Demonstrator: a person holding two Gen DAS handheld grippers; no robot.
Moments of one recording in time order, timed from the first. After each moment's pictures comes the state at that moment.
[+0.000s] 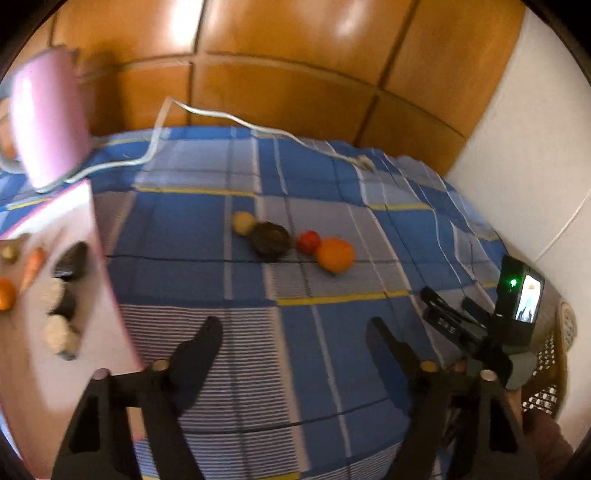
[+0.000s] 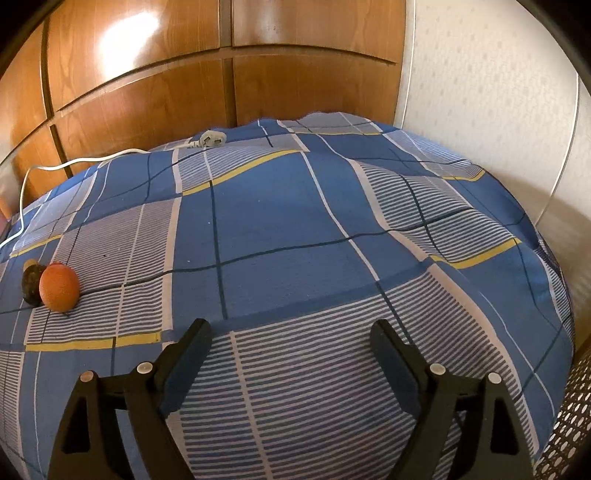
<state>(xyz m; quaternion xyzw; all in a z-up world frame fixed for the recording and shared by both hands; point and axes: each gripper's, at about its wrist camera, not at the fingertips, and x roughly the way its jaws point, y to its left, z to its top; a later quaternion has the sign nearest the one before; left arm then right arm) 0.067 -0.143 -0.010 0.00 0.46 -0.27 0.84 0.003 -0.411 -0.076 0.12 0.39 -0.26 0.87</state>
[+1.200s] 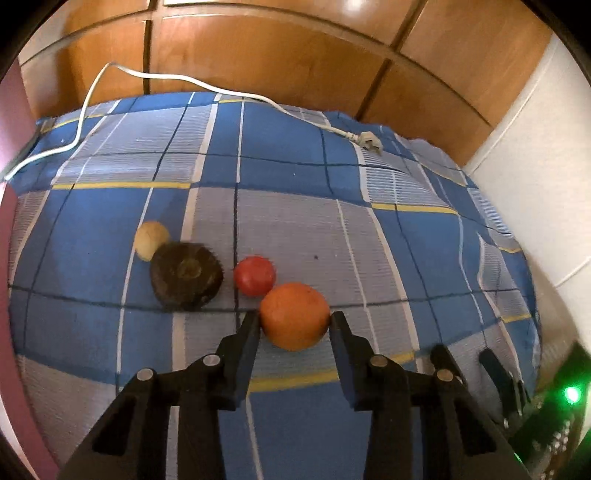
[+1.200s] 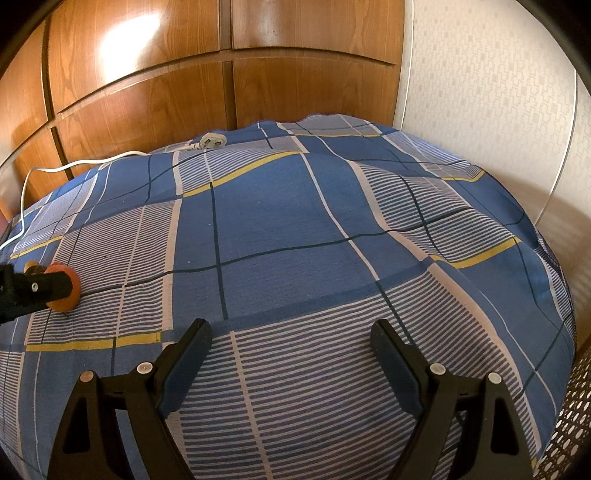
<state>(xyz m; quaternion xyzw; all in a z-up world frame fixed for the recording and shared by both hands) 0.128 -0.229 -0.058 -0.02 0.51 -0.26 0.82 0.002 -0.411 -0.075 0.13 0.39 -0.26 0.87</state>
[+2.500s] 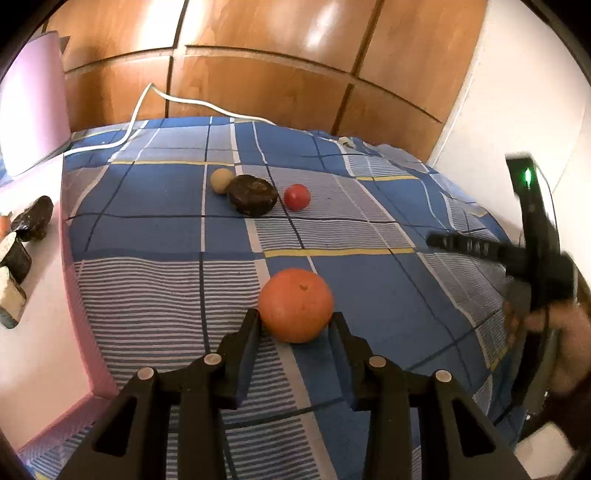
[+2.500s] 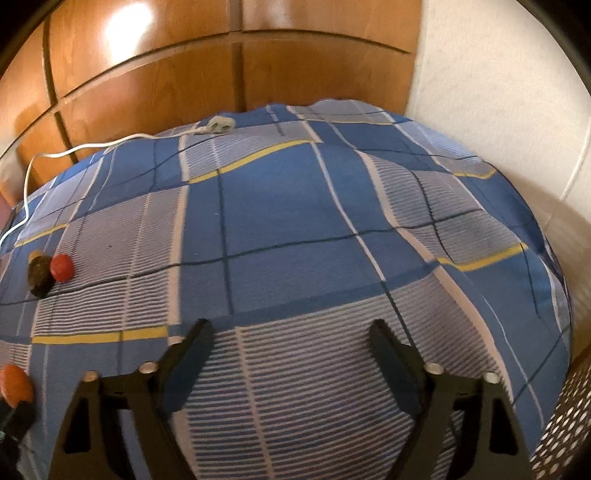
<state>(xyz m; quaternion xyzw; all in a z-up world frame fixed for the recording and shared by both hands) 0.039 -0.136 -0.075 0.01 0.41 -0.32 0.86 0.013 -0.412 -0.066 0.12 0.43 -0.23 0.86</state>
